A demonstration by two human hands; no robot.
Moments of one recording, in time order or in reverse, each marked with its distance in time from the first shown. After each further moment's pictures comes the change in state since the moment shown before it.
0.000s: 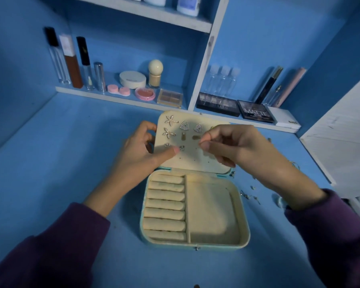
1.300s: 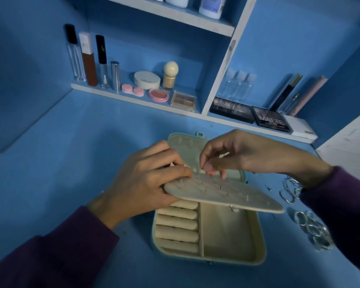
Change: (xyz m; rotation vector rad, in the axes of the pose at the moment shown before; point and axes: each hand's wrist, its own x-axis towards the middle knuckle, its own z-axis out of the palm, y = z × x) left_hand -0.018 -0.006 -0.016 0.549 0.021 0.953; right_hand 0.037 -0.011 -0.004 -0.248 -0.540 0.051
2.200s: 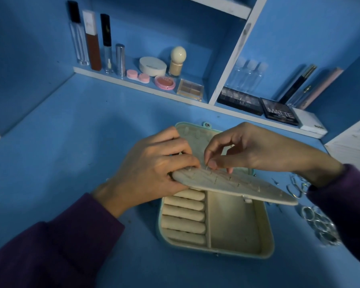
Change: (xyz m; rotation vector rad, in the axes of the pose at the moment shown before) left_hand -0.001 0.000 0.001 -0.003 0.005 -0.005; right_hand 0.002 0.001 0.007 -0.039 -0.009 -0.042
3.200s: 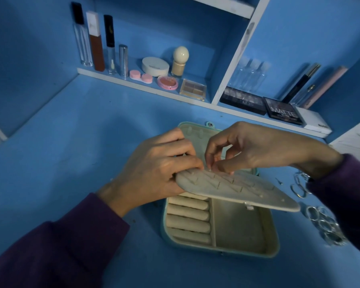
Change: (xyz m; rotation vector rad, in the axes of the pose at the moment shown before) left_hand -0.001 -0.001 -0.002 -0.032 -0.038 0.014; right_hand 0.008 -0.006 -0.003 -0.065 -0.097 0.020
